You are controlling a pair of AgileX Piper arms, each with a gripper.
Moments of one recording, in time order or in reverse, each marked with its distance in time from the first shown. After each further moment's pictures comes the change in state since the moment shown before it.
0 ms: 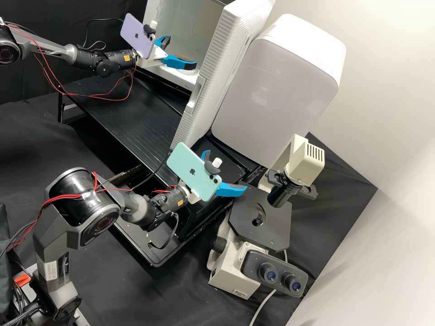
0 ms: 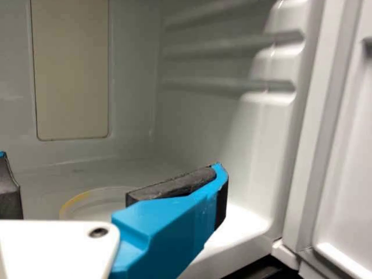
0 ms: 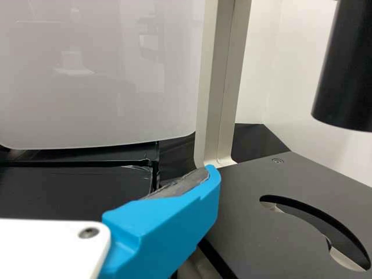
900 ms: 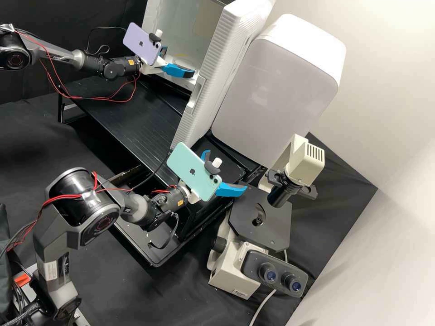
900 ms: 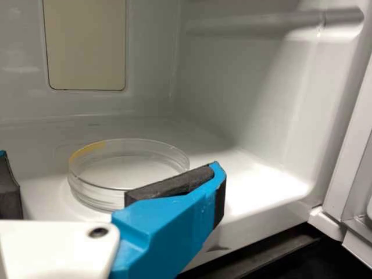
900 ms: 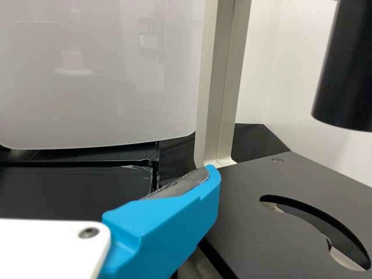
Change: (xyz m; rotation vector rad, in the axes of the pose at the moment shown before) left arm 0.015 -0.026 -0.013 -0.021 0.087 -0.077; right arm 0.000 0.000 0.000 0.000 0.000 0.000
